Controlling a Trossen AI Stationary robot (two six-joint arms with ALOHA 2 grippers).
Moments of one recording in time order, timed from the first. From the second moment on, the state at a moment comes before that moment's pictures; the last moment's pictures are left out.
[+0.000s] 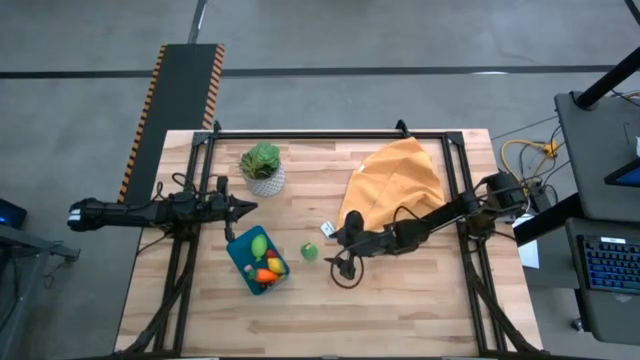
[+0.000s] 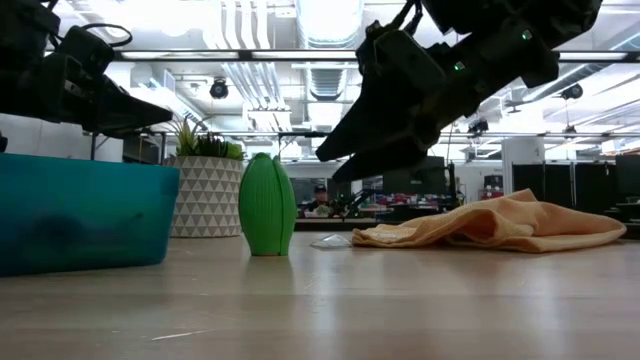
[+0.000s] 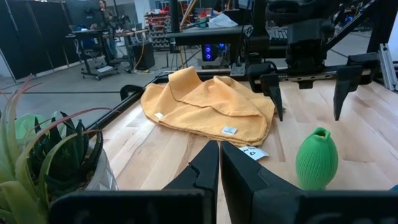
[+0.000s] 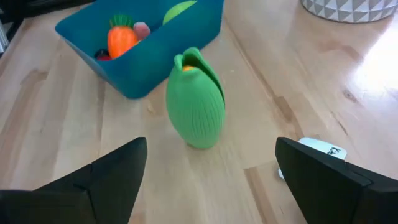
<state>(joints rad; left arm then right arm) -0.01 0.20 0.01 0.05 -0.22 0.06 0.26 1.77 0.85 0.33 0.29 0.39</state>
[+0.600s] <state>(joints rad) -0.01 0.20 0.01 0.05 -0.22 0.06 0.29 2.05 0.97 0.44 0.36 0.29</state>
